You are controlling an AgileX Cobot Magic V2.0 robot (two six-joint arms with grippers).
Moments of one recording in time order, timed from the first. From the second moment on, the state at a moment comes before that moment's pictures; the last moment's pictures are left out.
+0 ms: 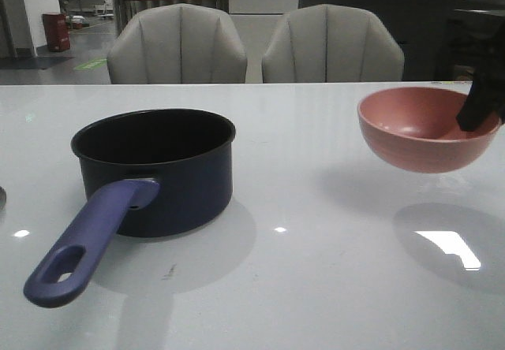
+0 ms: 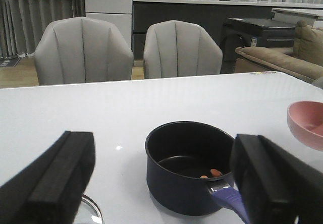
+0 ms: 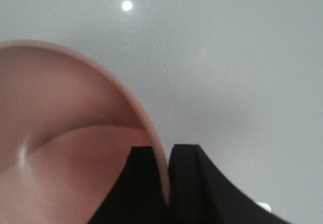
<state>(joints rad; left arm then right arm) -0.29 0.05 -0.35 -0.11 0.39 0.03 0.03 1.68 -1.10 0.32 0.52 -0.20</state>
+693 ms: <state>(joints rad) -0.29 0.05 -0.35 -0.11 0.39 0.03 0.02 1.71 -1.14 0.33 0.53 -0.33</state>
